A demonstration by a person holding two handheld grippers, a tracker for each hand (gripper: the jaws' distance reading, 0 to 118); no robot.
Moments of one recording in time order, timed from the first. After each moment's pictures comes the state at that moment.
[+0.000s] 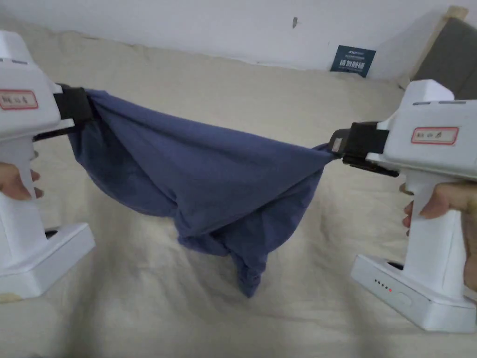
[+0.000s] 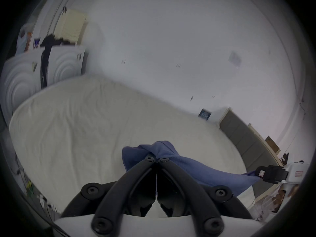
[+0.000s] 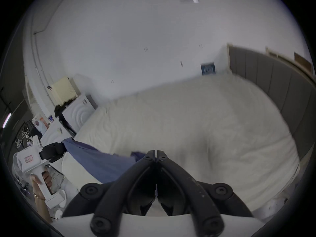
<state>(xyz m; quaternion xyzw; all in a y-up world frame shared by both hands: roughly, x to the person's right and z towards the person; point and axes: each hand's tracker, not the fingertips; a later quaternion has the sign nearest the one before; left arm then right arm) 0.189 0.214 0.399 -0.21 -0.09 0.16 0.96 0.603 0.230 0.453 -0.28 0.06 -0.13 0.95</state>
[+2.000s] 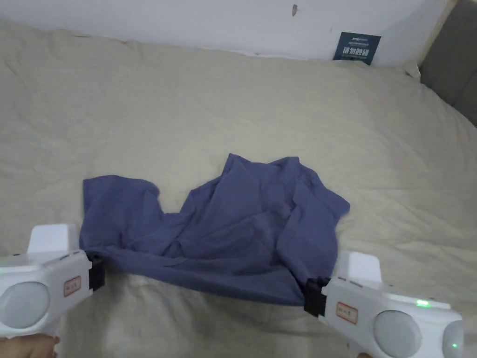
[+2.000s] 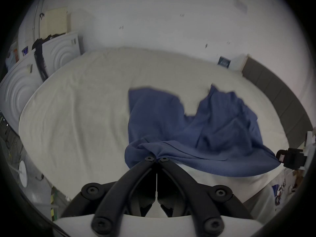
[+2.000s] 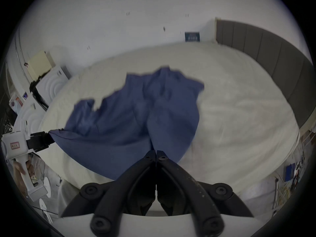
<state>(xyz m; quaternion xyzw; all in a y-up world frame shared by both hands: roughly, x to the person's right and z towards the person) 0.205 0.005 0.412 -0.42 -0.03 0.03 0.91 0.570 0.004 0.481 -0.46 -0.03 -0.11 0.88</state>
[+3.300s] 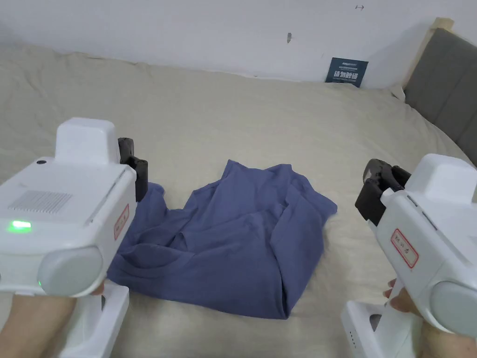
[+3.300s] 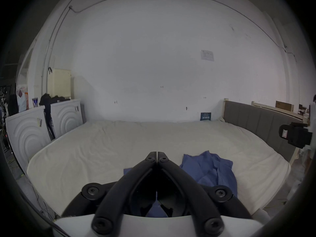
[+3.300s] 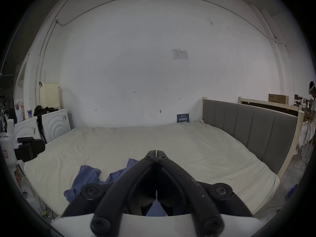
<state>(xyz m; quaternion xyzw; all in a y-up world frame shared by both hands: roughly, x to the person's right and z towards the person) 0.254 0.154 0.487 -0.12 -0.07 -0.01 0.99 0.578 0.149 0.546 -0.10 -0.08 -0.03 0.99</state>
